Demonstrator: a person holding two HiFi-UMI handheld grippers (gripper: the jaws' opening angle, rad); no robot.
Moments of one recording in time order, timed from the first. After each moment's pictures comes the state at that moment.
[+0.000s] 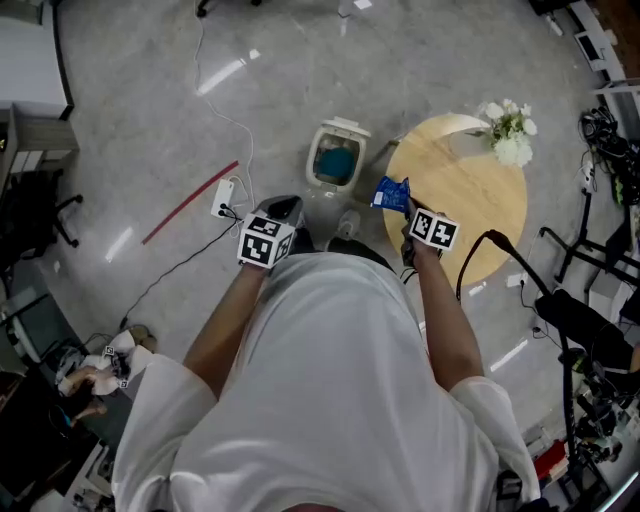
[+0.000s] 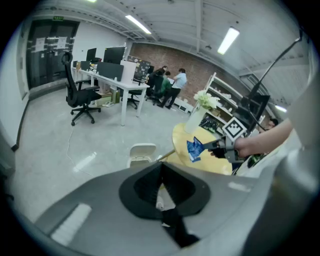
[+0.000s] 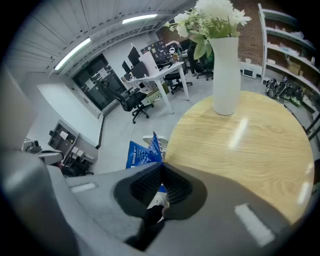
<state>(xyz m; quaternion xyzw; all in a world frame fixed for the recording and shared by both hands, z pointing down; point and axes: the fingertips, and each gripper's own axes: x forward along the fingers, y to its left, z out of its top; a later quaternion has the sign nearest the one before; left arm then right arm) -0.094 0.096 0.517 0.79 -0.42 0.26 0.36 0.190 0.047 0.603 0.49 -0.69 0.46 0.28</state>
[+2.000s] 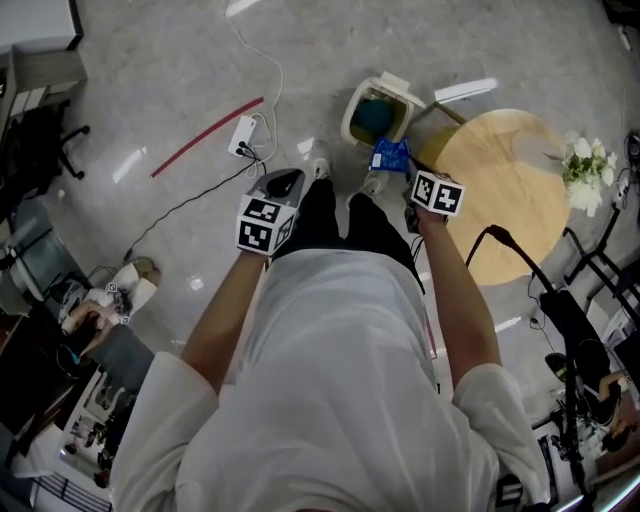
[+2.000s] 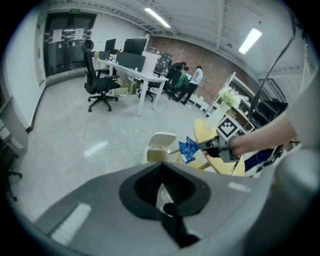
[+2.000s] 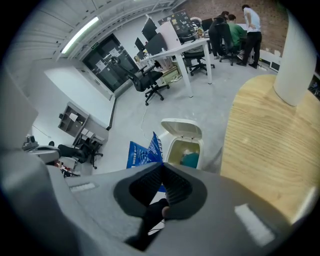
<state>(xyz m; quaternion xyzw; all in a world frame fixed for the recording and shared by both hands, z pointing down) -0.183 0.100 0.572 0.73 -0.47 0.28 0.41 0.054 0.011 0.689 0.38 -0.71 0.47 0.35</state>
